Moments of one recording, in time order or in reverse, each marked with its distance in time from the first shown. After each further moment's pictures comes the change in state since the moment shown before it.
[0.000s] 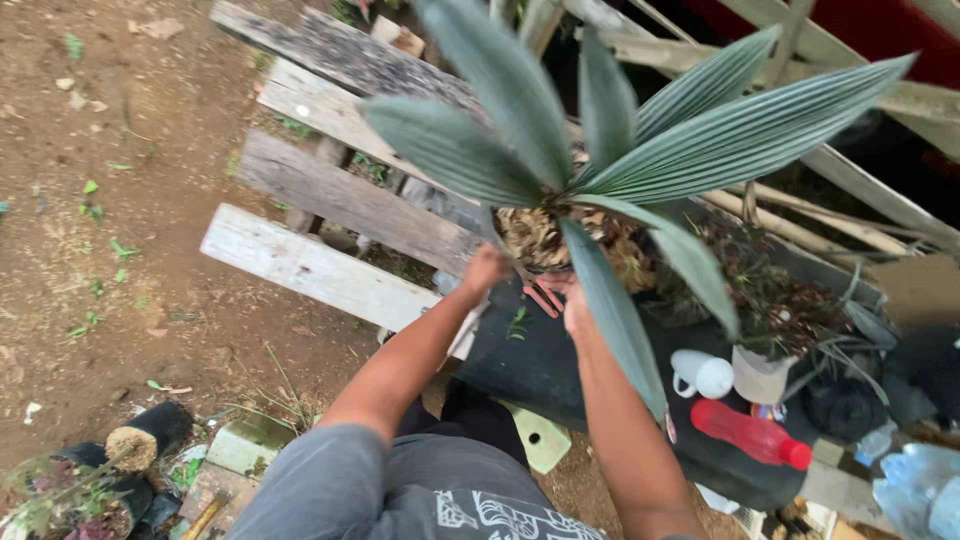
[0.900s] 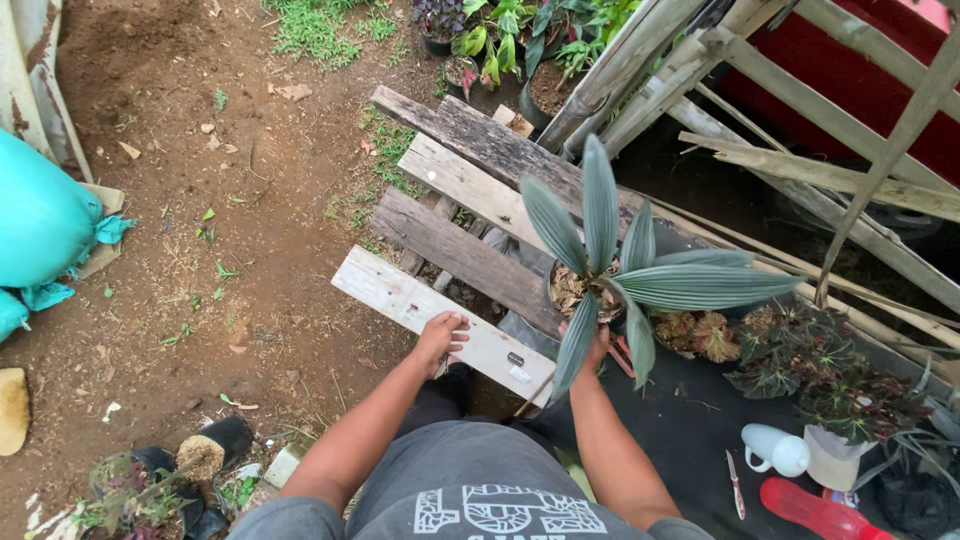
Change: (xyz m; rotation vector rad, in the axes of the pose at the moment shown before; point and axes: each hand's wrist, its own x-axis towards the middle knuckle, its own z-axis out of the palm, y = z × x) left_hand -0.151 0.072 -0.249 0.068 0.172 -0.062; right_hand -0.033 0.057 0.179 0.379 0.171 -0.088
